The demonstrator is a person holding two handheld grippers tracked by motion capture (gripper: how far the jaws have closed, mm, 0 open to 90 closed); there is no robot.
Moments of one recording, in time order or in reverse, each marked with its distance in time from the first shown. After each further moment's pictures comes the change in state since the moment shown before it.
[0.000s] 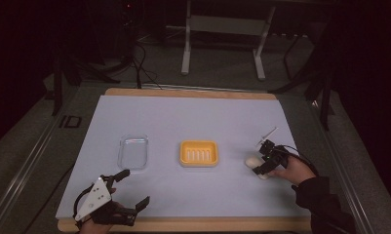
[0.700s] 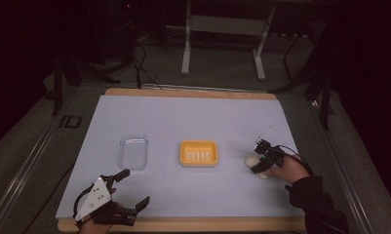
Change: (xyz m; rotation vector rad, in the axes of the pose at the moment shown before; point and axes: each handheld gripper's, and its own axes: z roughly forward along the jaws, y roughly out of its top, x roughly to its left) left arm 0.000 0.000 0.000 0.002 0.001 -0.001; right arm 0.001 0.008 0.013 0.064 -0.008 0.065
